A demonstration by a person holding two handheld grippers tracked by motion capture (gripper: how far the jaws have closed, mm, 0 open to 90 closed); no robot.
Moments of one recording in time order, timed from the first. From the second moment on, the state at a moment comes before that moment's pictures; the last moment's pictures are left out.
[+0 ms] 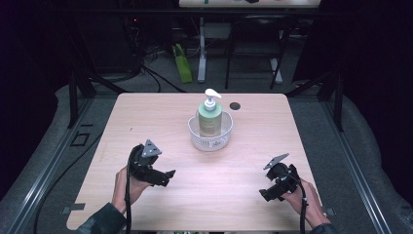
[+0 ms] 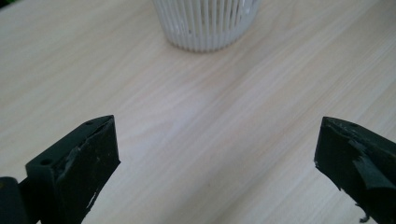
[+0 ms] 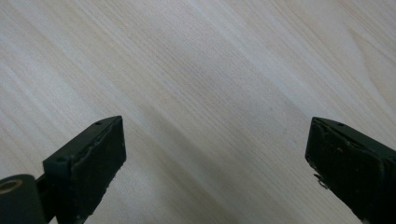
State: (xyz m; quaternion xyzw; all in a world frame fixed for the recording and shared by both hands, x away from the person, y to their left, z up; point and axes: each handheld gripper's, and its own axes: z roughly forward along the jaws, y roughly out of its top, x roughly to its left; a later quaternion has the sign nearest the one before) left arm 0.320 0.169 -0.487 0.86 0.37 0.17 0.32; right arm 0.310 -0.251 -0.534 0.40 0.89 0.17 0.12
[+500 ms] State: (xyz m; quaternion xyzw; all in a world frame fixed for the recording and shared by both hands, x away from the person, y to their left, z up) left arm 0.328 0.178 -0.512 0.86 0.39 0.14 0.29; right arm 0.310 -0.249 -0.535 0.39 0.90 0.17 0.12
